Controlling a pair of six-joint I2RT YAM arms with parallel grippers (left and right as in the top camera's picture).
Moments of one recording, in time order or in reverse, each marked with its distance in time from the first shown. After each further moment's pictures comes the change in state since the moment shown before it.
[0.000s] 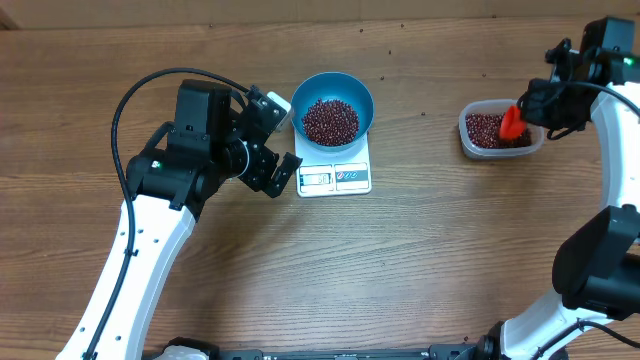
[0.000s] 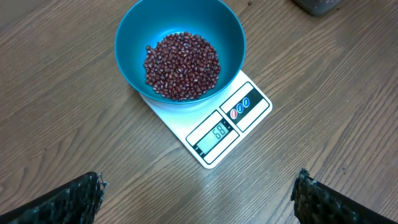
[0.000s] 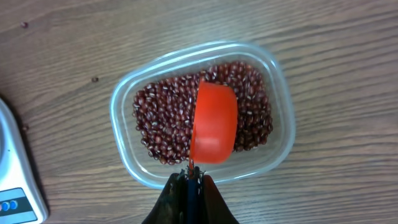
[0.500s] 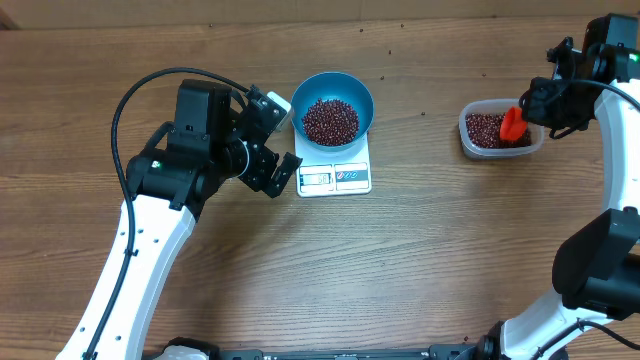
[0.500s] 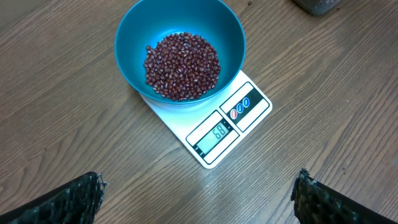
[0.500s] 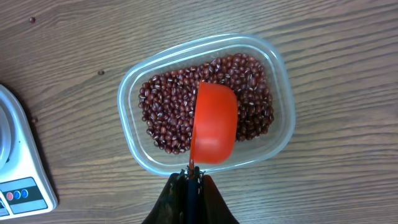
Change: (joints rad) left arm 0.000 0.000 0.000 0.000 0.000 0.000; right arm 0.000 0.000 0.054 -0.070 -0.006 0.001
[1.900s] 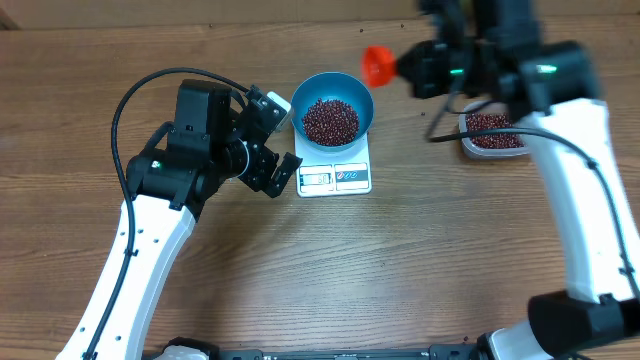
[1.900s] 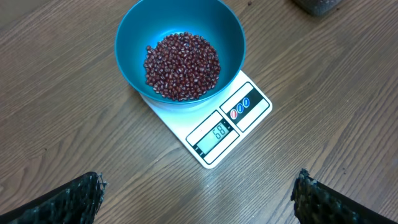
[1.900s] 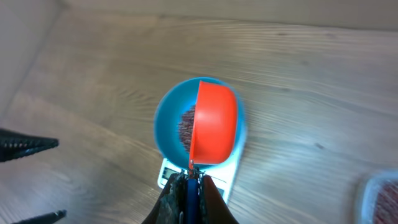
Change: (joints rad) left arm 0.000 0.000 0.000 0.000 0.000 0.000; right arm 0.438 -0.191 0.193 0.045 -0.231 0.085
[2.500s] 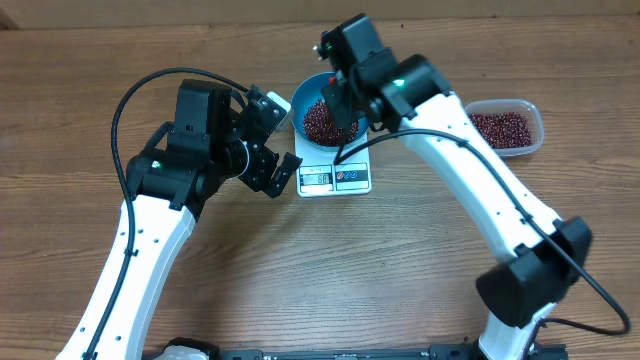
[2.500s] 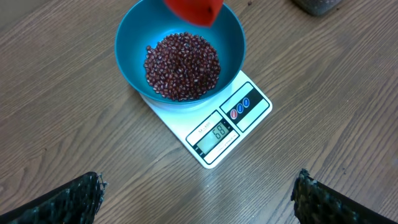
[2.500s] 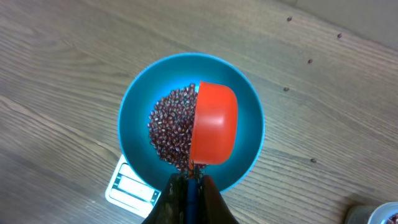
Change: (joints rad) left arm 0.000 0.000 0.000 0.000 0.000 0.000; right arm 0.372 0.218 0.000 0.093 0.497 0.000
